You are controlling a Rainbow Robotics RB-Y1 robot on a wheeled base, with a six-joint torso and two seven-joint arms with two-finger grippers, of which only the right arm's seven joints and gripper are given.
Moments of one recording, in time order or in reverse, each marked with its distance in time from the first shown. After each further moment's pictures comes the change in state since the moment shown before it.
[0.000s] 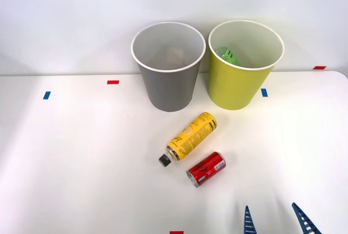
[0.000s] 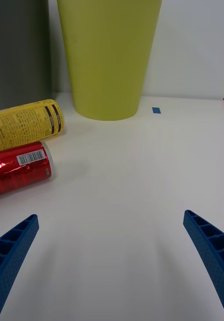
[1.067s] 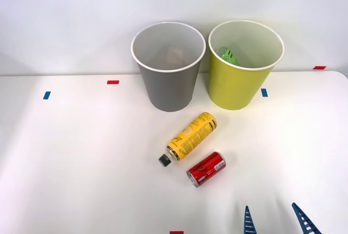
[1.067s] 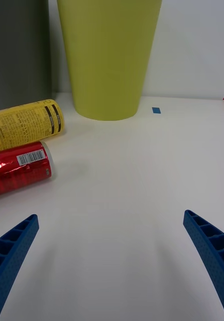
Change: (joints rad) arm 0.000 0.000 0.000 0.000 0.000 0.000 0.000
